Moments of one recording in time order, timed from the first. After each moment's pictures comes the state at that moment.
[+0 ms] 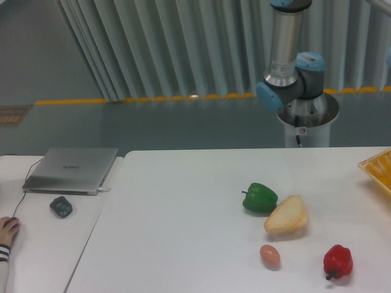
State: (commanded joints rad) arm 2.91 -1.77 -1.68 -1.32 1.64 2.18
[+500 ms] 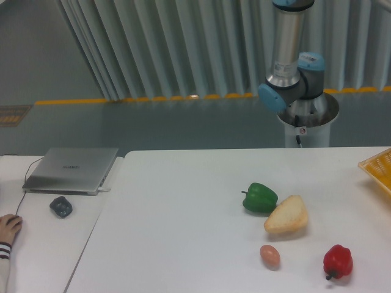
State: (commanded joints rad) arm 2.94 -1.77 -1.70 -1.32 1.67 2.20
